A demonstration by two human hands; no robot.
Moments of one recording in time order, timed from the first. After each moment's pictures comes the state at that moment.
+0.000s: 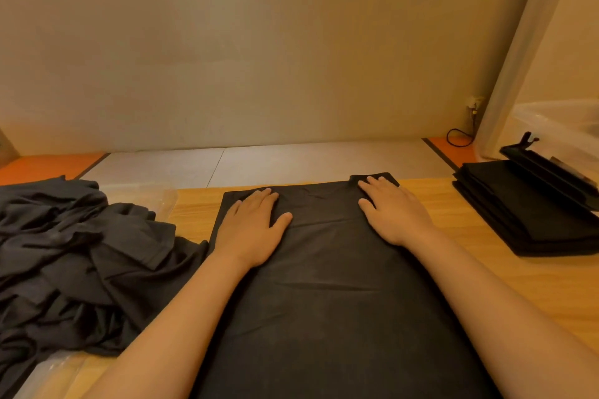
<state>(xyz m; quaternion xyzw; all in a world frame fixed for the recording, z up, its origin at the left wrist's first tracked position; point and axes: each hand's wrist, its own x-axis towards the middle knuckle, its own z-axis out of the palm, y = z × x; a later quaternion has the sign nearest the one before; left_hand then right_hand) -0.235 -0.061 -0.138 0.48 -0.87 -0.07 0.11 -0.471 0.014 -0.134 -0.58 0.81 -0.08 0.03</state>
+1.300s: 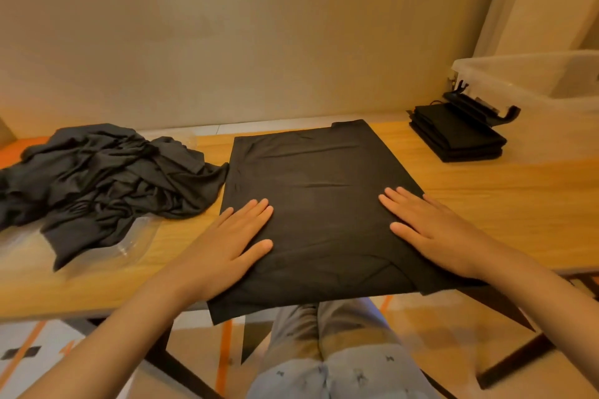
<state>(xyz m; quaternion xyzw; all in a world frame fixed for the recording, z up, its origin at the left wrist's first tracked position) -0.104 0.118 -0.131 0.31 -0.94 -0.11 0.05 -0.413 0.258 -0.121 -0.67 0.73 -0.05 0.09</state>
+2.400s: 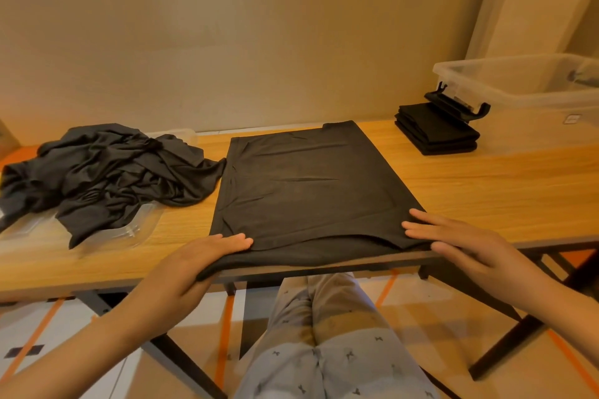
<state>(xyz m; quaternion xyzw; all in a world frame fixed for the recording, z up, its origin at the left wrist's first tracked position) -0.043 0.167 -0.144 0.24 -0.94 -0.17 0.20 -0.436 0.352 -0.139 -0.72 0.63 -0.29 0.08</state>
